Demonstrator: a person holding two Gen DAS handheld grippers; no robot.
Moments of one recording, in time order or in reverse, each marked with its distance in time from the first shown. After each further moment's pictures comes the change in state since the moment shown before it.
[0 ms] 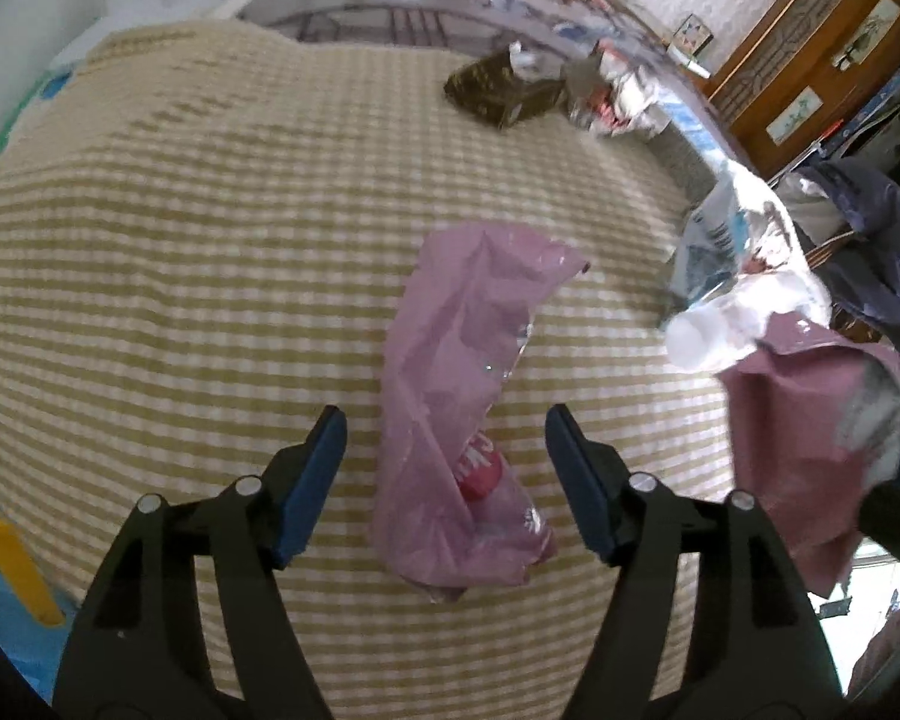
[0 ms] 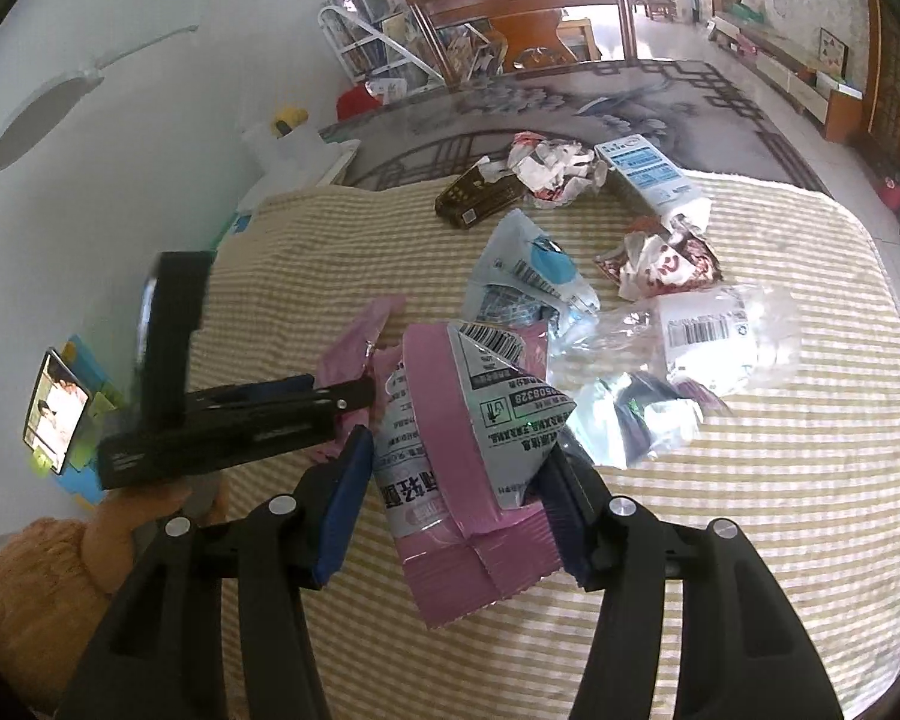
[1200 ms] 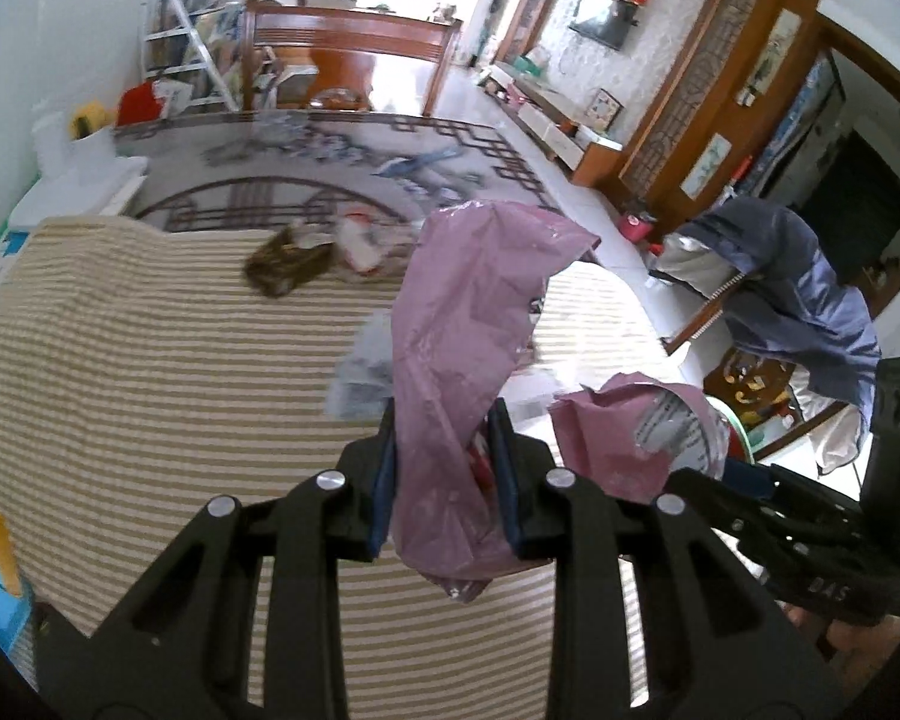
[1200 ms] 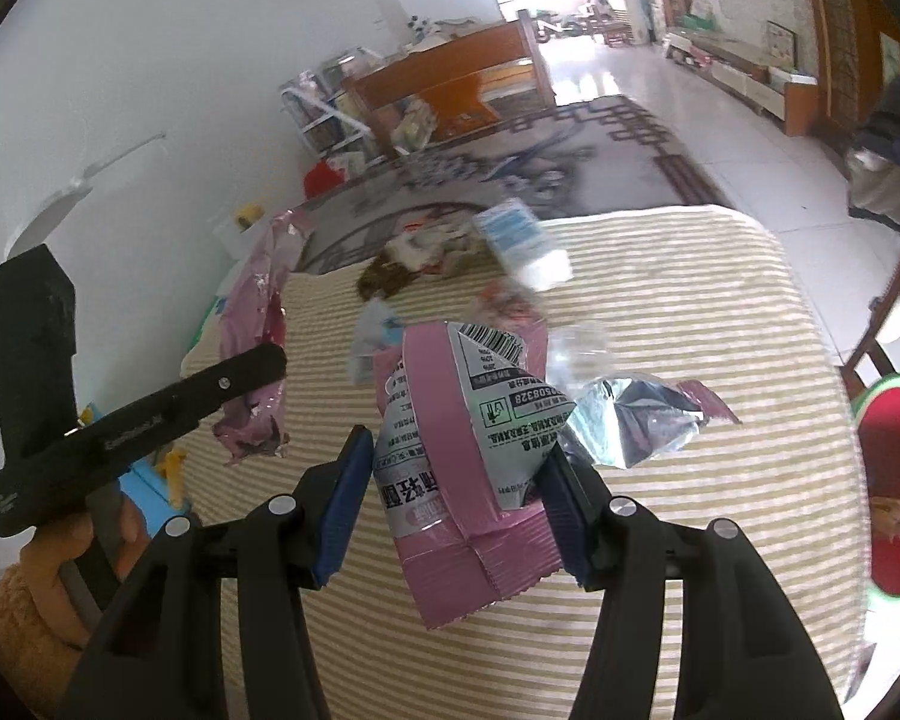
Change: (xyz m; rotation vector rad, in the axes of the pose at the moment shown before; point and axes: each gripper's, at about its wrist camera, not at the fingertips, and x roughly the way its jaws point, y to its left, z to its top) left arm -0.091 -0.149 0.003 0.111 -0.283 -0.123; right arm -0.081 -0.114 -0.005 0.112 -0.139 0.009
